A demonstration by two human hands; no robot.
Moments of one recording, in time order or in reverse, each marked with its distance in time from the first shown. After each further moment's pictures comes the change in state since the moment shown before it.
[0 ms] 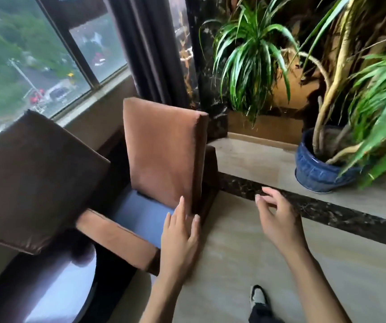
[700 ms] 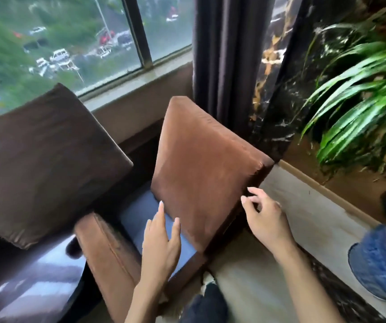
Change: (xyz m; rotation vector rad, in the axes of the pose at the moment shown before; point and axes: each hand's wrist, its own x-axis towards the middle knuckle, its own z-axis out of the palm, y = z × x) left_hand 0.330 -0.063 -0.033 -0.119 0.303 -0.427; right_hand 0.347 -0.150 0.227 -0.266 -0.436 -0.201
